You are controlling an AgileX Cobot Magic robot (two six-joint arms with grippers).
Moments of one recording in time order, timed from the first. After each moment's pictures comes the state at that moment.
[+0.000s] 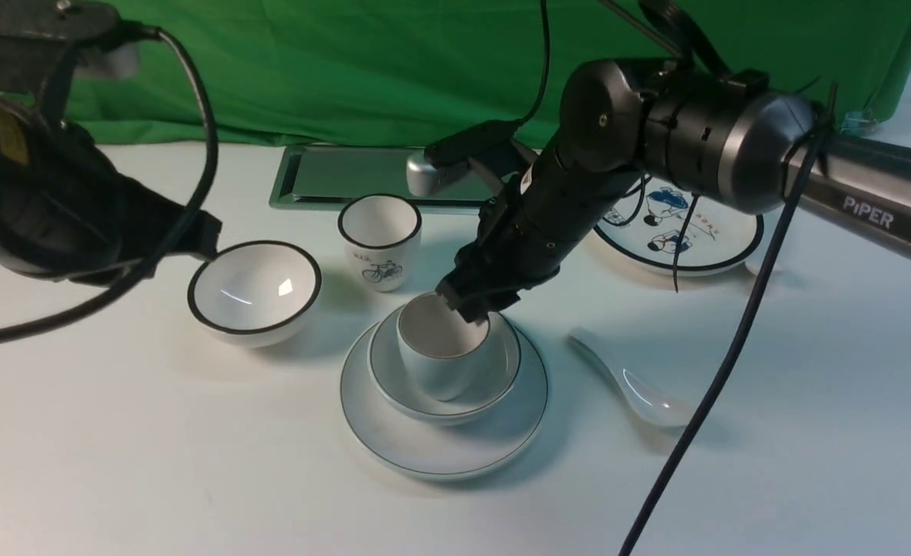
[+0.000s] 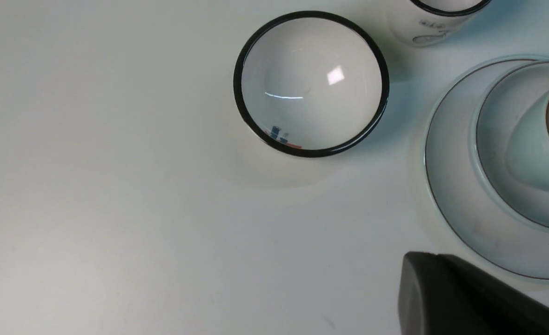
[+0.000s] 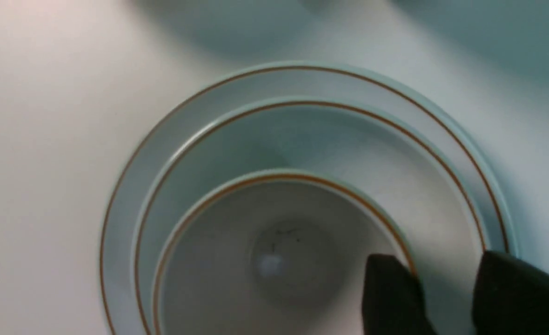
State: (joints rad) right arm 0.57 2.10 -1.77 0.25 0.80 -0.28; left arm -0.37 1.21 -1.13 0.20 0.97 -0.29
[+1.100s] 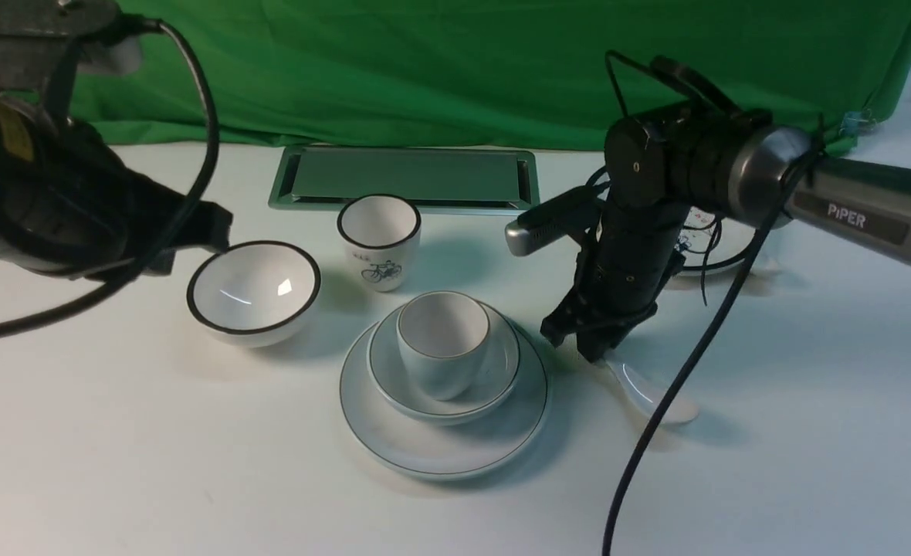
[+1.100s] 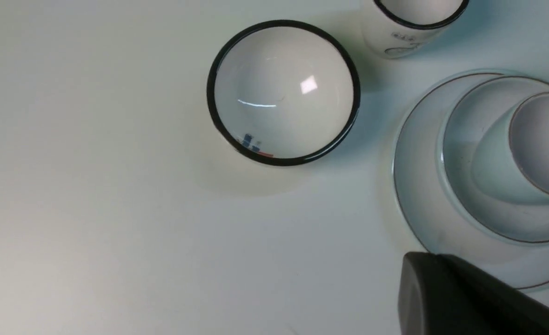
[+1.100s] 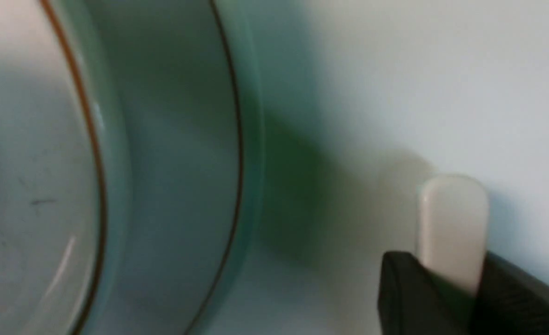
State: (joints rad) right arm 0.45 2.19 -1.77 0.01 0.94 -0.16; left arm -0.37 1.21 -1.13 0.14 0.93 -0.30
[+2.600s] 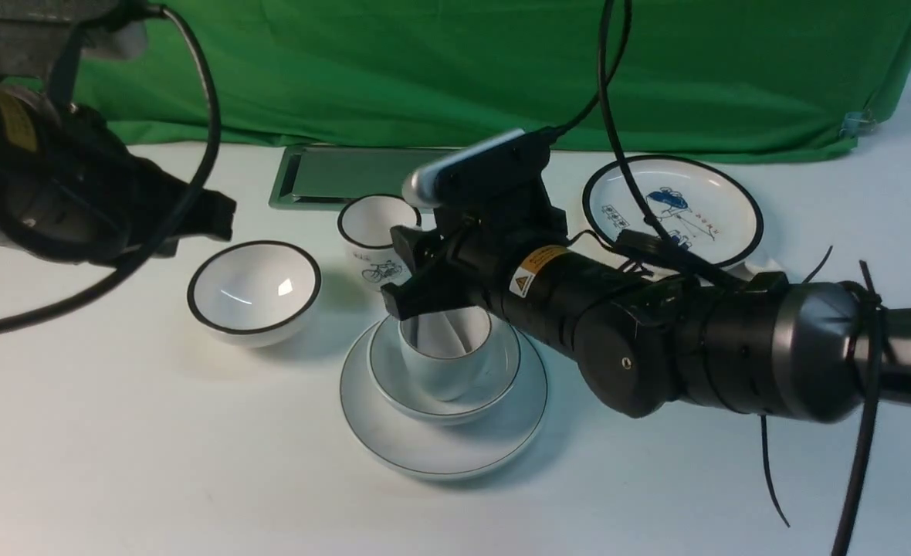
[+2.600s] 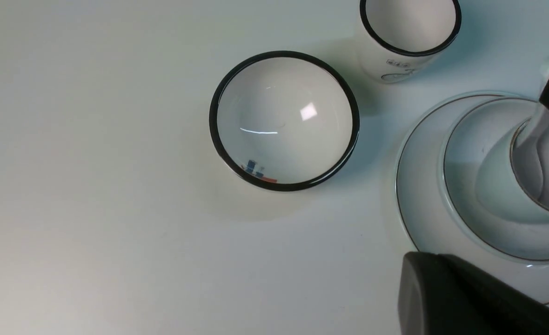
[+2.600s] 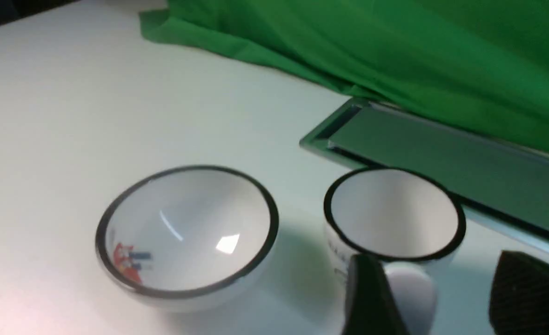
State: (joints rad) right arm 0.75 1.85 -1.13 0.26 -0.44 -0.18; left arm -0.37 1.21 -1.13 0.17 0.90 -0.28
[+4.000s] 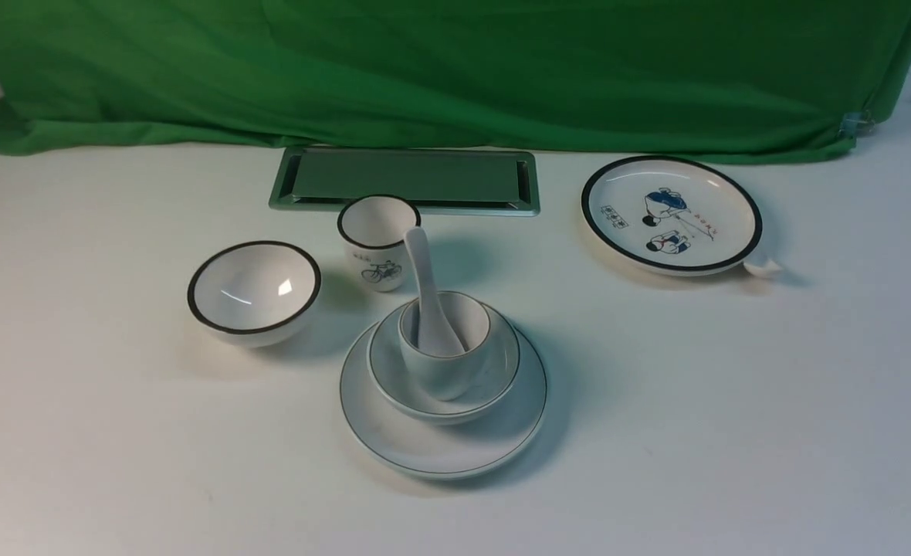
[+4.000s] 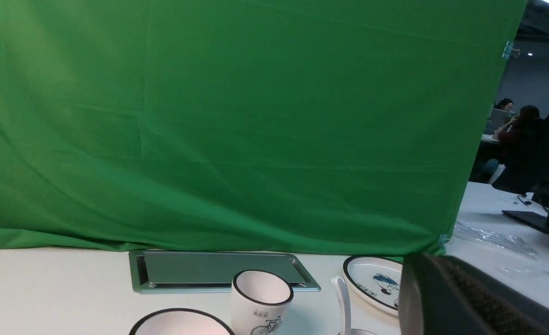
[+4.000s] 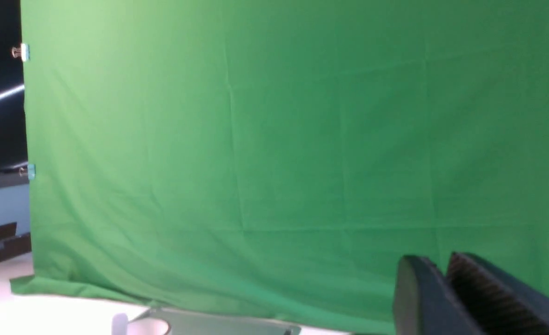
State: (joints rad) right arm 0.31 0.03 -0.17 0.11 -0.22 -0.07; left arm -0.37 0.05 -0.34 0.13 0.25 -0.33
